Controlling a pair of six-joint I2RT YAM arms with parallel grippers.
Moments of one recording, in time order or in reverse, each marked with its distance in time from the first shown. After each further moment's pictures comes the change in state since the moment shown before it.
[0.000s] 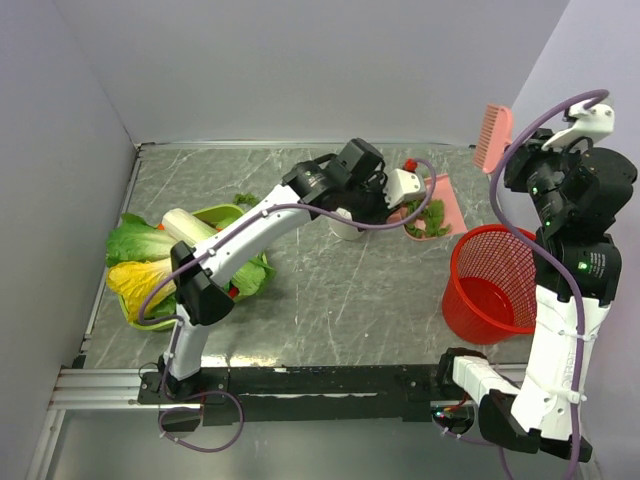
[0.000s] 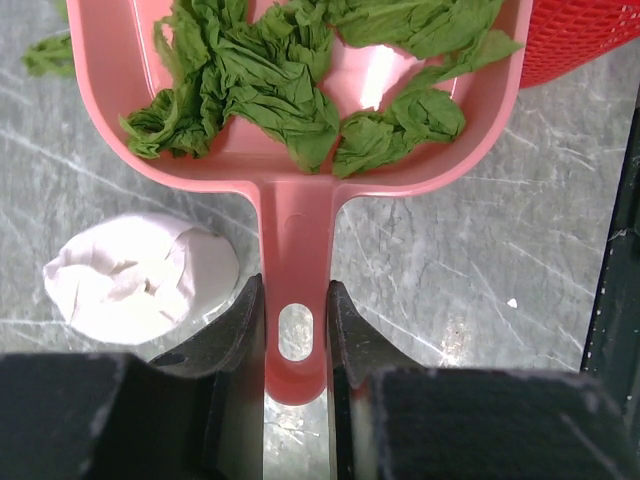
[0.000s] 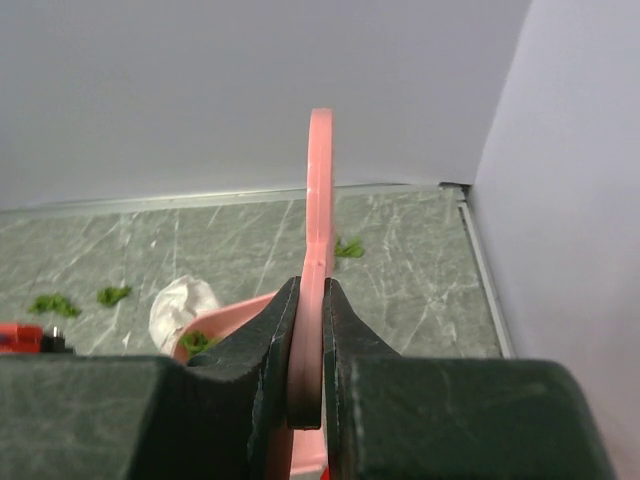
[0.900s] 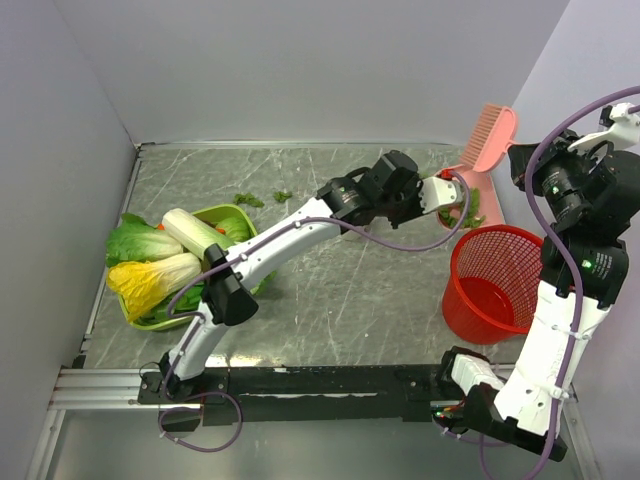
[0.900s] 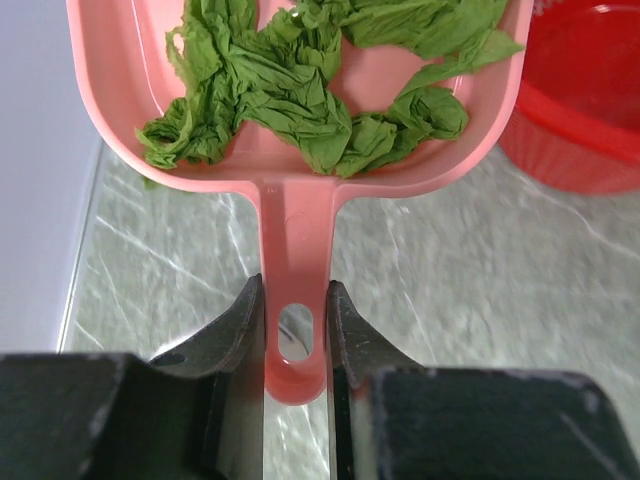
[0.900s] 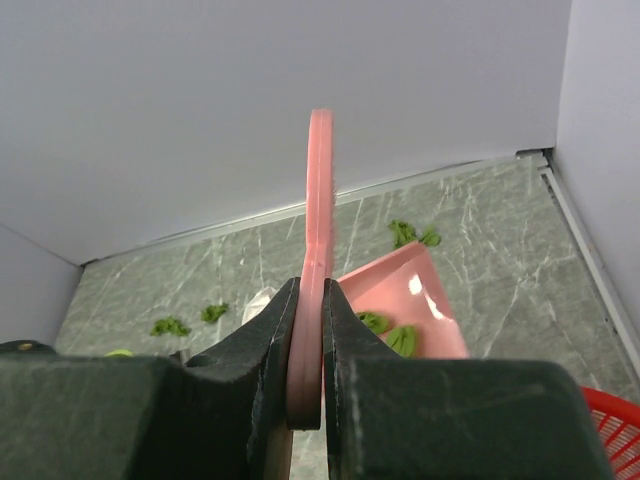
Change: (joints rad) left arm -0.101 0.148 0.131 0.208 -0.174 0.086; right arm -0.206 0.003 0.001 0.002 -0.234 0.276
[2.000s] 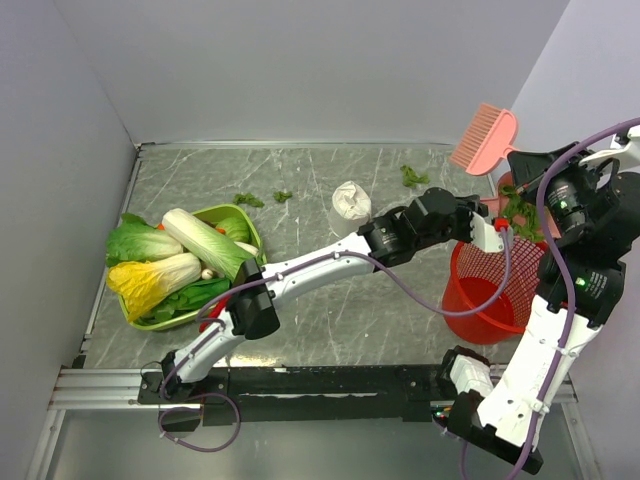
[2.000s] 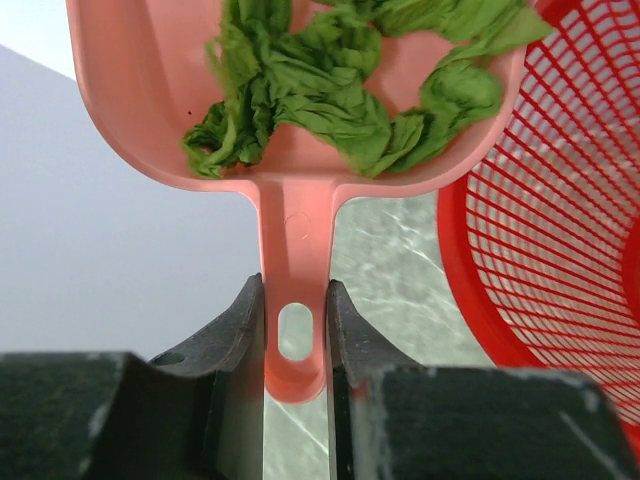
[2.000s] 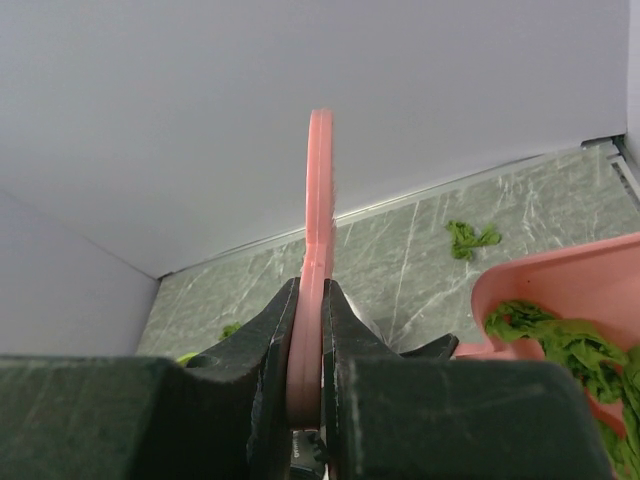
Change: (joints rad) left arm -0.166 0.166 0.052 0.520 -0.162 0.366; right arm -0.124 -0.080 -0.085 0.070 -0.176 0.176
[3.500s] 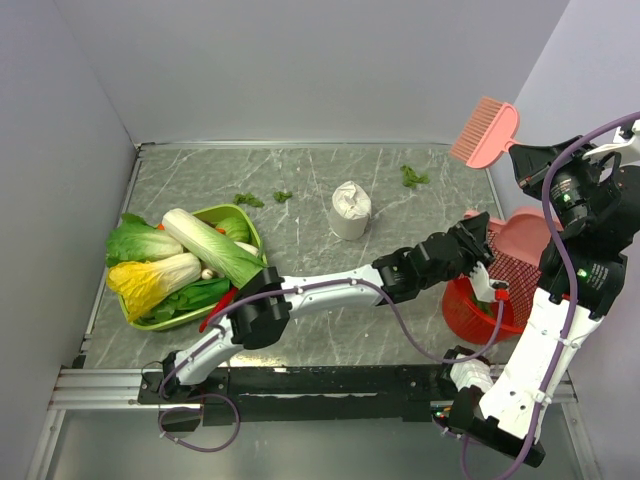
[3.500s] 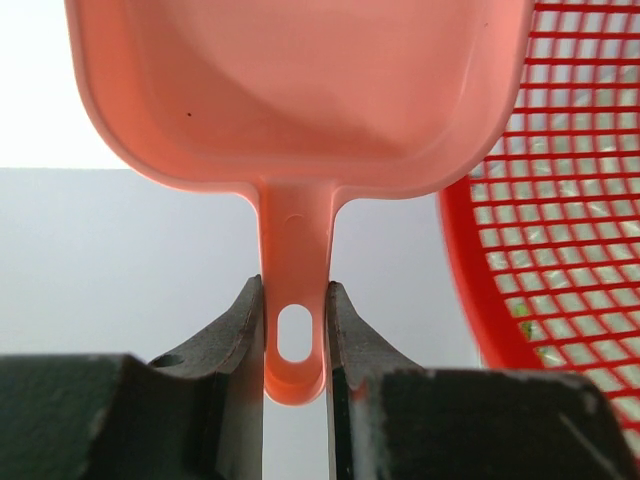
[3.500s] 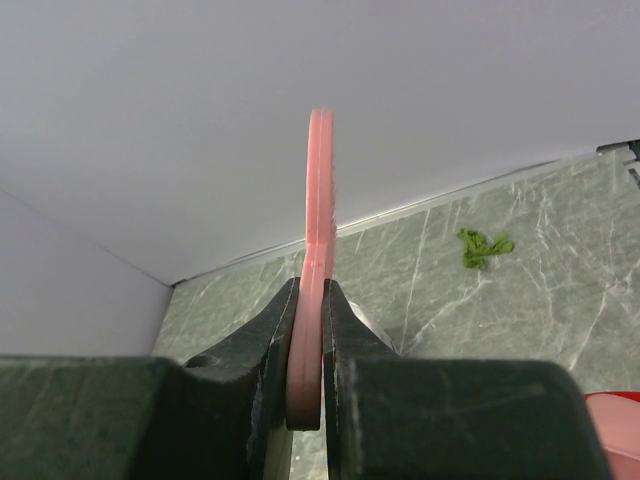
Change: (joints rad) left arm -0.092 -0.006 -0.320 0.424 -0.147 0.675; right arm -0.011 0.026 -0.002 0.049 -0.021 0.040
